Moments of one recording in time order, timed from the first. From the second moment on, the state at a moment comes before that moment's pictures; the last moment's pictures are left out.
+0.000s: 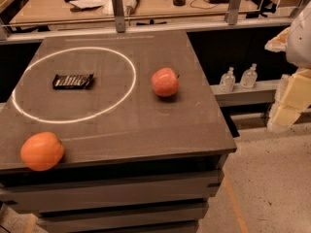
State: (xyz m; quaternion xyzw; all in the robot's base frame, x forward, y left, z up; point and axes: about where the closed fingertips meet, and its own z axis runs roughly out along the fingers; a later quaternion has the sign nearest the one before) arm 0.438 -0.217 0.976 -0.60 0.78 -0.03 0.16
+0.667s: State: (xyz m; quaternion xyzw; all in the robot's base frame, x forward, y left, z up) arm 0.446 -0.198 0.978 -0.62 0.76 -0.03 0.17
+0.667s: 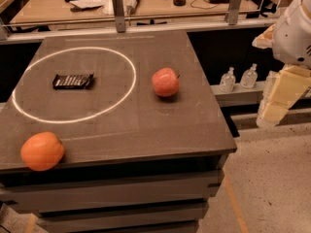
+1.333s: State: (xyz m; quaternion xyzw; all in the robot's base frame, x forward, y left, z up) arm 0.470 -0.062 0.994 -0.72 0.66 0.01 0.22
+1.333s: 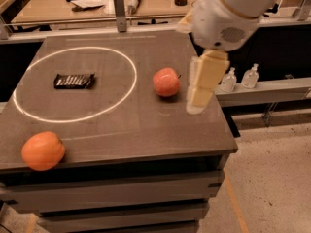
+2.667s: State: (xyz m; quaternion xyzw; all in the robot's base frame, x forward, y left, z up) arm 0.439 0.147 0.919 -0.83 0.50 0.18 0.20
